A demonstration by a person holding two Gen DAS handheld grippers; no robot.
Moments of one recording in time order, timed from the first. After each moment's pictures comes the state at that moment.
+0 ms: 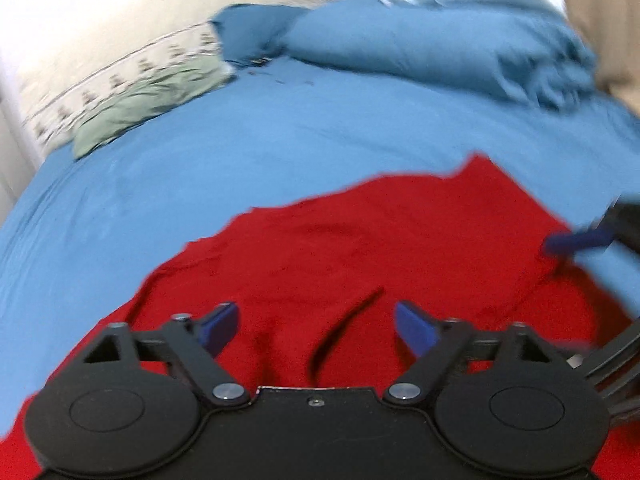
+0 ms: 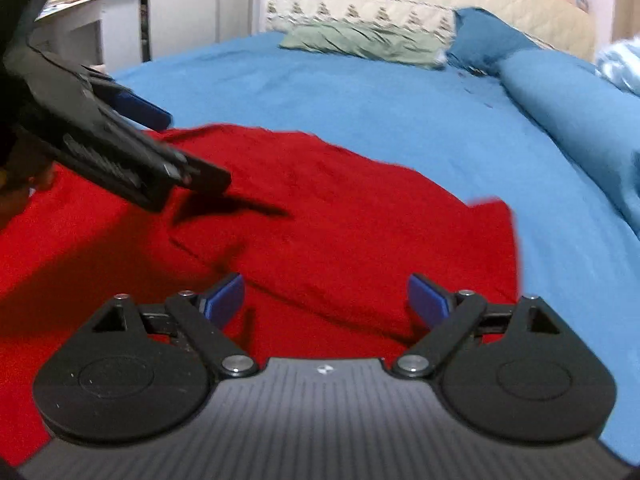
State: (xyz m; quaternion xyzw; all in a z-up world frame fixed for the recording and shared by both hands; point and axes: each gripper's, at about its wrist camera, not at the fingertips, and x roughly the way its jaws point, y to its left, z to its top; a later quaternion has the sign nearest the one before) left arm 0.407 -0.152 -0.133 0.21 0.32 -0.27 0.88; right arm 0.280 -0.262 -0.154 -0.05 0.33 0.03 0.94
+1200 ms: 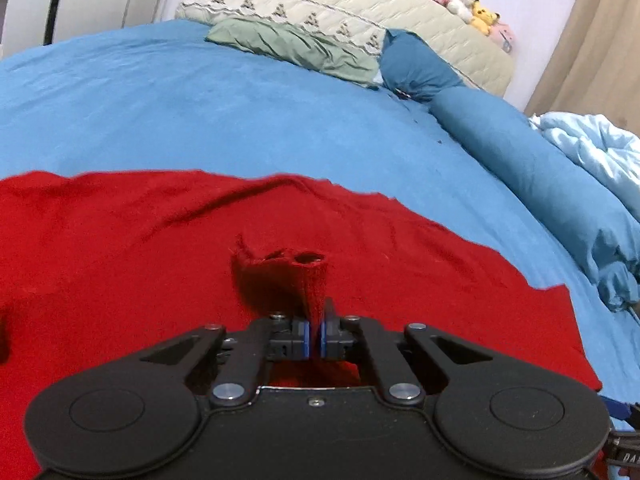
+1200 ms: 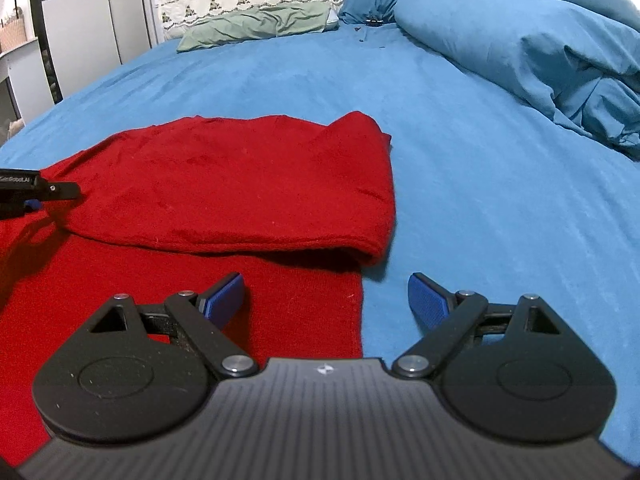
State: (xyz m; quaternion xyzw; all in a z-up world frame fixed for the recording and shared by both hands) left arm 0.409 -0.002 -0.165 -0.13 0.35 -0.15 0.92; right arm 0.247 -0.319 -0.168 0.05 0.35 -0.09 0.93
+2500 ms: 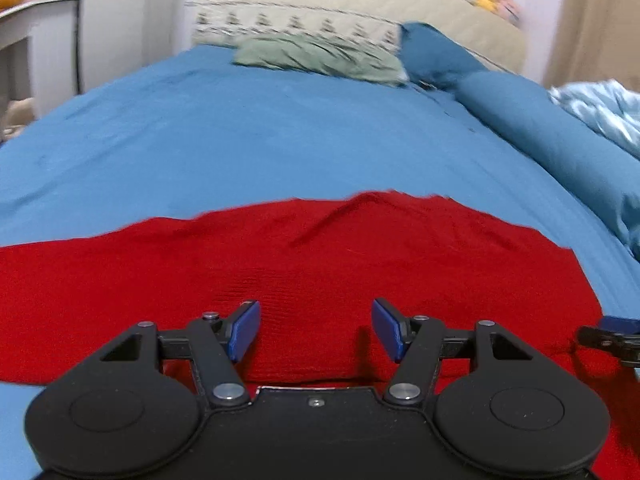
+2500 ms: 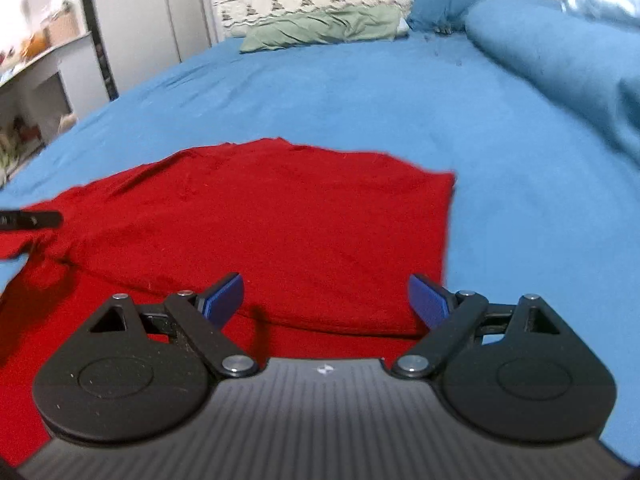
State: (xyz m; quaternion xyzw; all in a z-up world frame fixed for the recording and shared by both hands) left arm 0.372 0.048 -0.135 -0.04 0.36 -0.12 0.93; right arm 0.299 -0.282 -0.155 0.07 0.35 0.00 0.93
